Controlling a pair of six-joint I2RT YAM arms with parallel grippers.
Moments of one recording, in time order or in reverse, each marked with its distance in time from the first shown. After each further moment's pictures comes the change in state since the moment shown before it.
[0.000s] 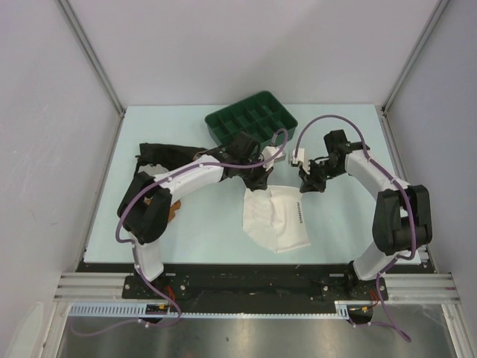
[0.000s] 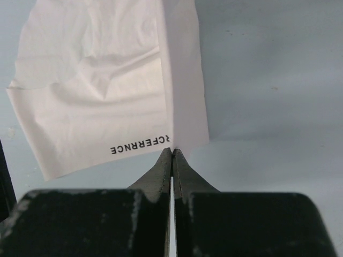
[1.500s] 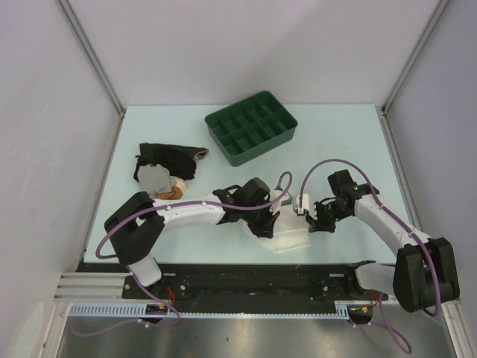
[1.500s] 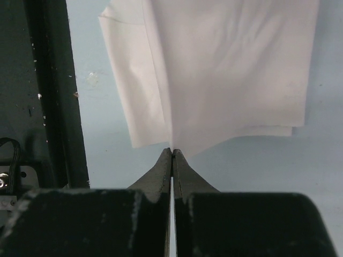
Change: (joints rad) left arm -0.282 -0.192 -0.386 0.182 -0.042 -0.381; right arm 0.078 -0.428 -0.470 -0.017 0.073 -0.091
